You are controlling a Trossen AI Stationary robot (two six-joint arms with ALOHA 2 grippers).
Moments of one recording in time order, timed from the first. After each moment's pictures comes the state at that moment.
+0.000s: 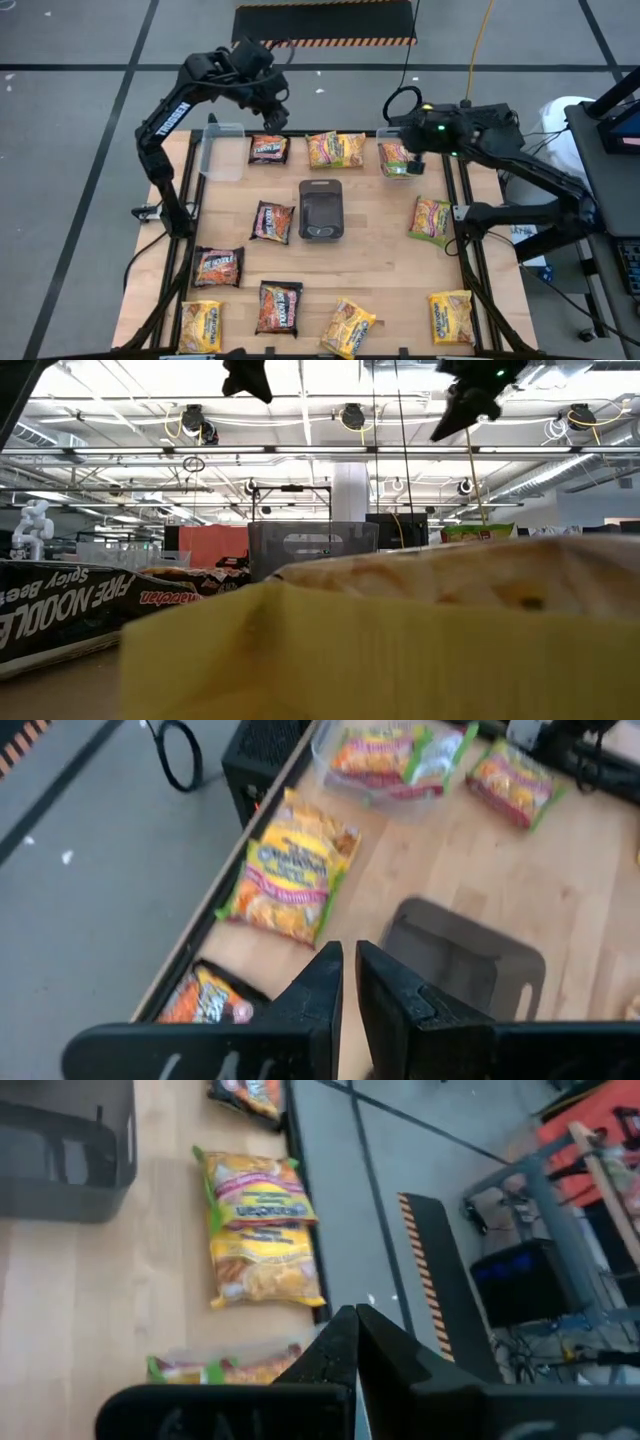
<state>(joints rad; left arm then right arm) 0.60 1.80 2.35 -1.46 0.17 0.08 -0.55 1.04 1.09 -0.69 0.13 -0.65</state>
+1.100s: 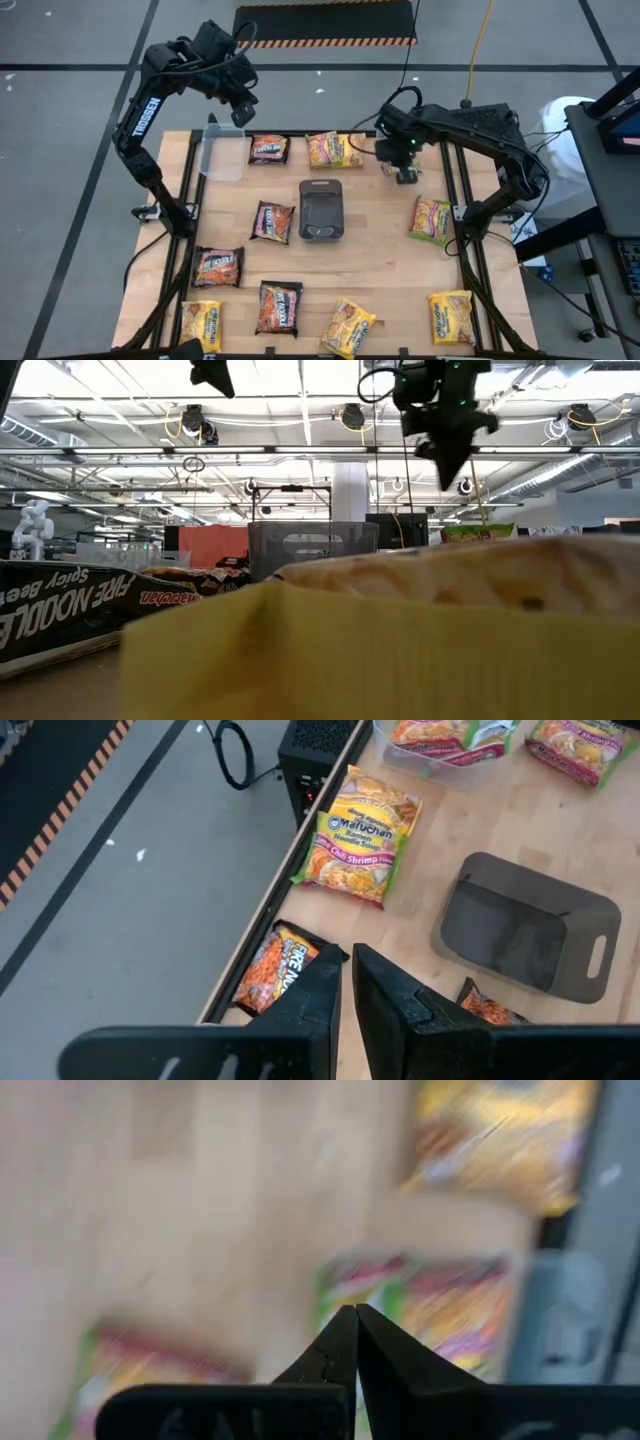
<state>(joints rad) 0.75 1.69 2.35 -1.57 0.14 0.28 -0.54 1.52 1.42 -1.31 -0.03 -0.64</state>
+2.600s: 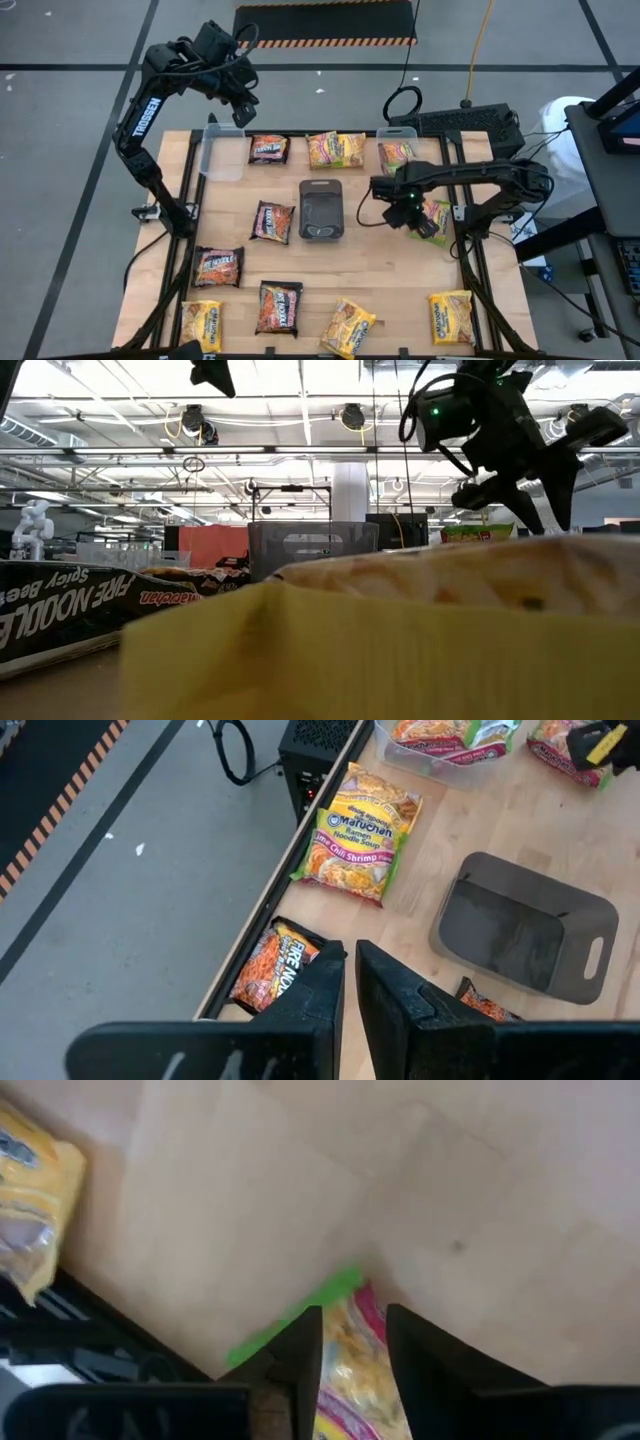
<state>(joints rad) 0.74 1.69 2.35 -1.57 0.14 0.25 -0.18 1.50 1.00 -1.26 -0.26 -0.73</state>
